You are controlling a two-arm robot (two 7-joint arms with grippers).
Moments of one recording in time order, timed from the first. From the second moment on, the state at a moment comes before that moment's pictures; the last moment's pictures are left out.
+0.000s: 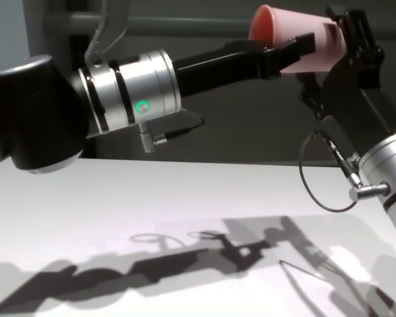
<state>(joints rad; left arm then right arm) -0.68 0.21 0.61 -1.03 -0.65 -0.10 -0.89 0.30 0.03 -0.27 -1.17 1.65 0.15 0.73</state>
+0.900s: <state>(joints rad) -0.68 0.21 0.61 -1.03 -0.65 -0.10 -0.89 0.32 0.04 -0.30 -1.15 1.67 0.13 0.76</state>
